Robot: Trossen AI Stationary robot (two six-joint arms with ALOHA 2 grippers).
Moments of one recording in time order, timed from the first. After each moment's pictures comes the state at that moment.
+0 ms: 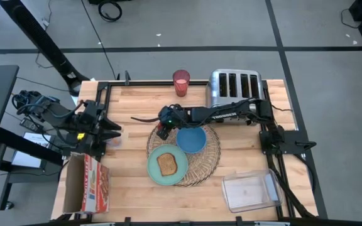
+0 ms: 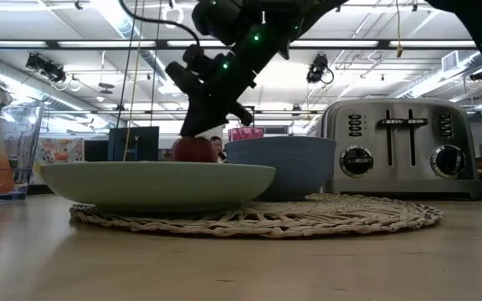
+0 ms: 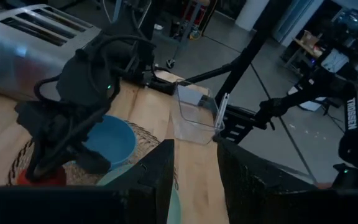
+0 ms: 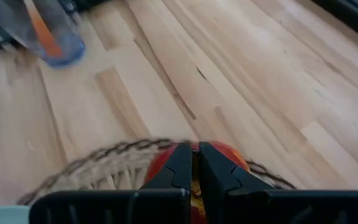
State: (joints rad) left arm -0.53 0.72 1.18 -0.73 -0.42 -0.56; right arm -0.06 2.10 1.63 -0.28 0.26 0.40
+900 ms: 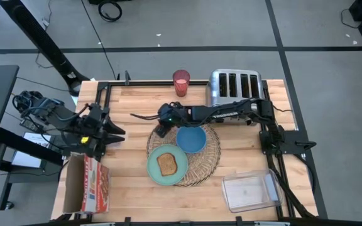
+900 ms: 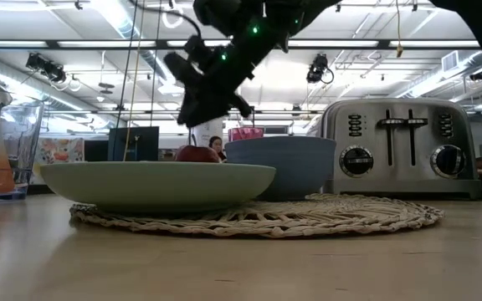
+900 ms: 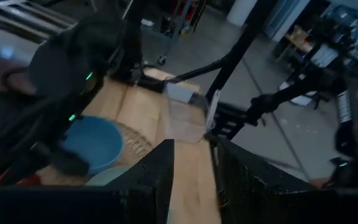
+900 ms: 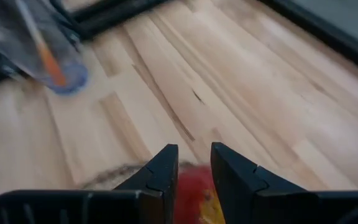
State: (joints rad) left arm -0.52 0.78 1.19 -0.67 -0.38 -0.56; right arm -0.06 2.09 1.65 -0.26 0.29 0.41
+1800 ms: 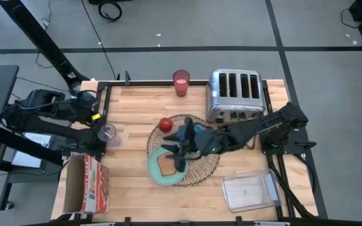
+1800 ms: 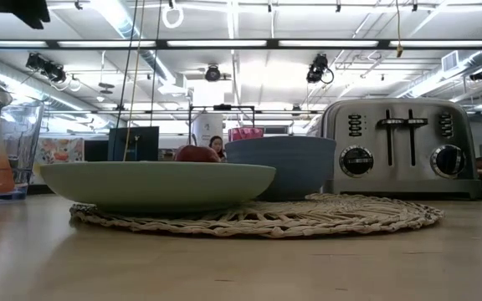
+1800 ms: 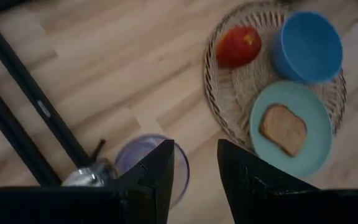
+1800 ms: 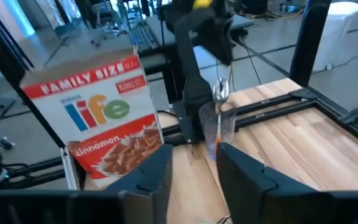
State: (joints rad) left arm -0.06 0.77 1.30 -1.57 -0.29 -0.99; right arm 0.35 1.76 1.77 -0.33 0.48 0.35
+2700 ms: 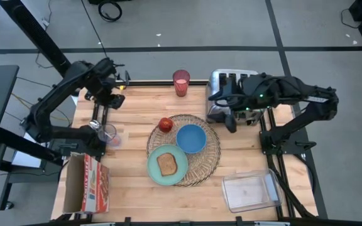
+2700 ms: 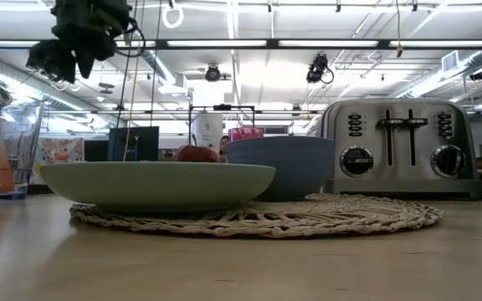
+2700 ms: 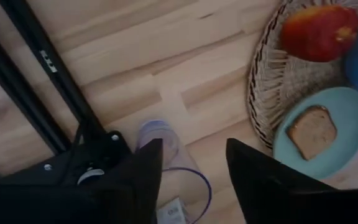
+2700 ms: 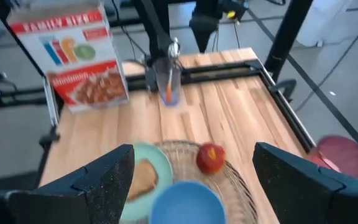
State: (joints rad) left arm 0.89 1.21 1.30 -1.57 0.19 -0.32; right arm 0.10 1.33 1.77 -0.93 0.18 0.16
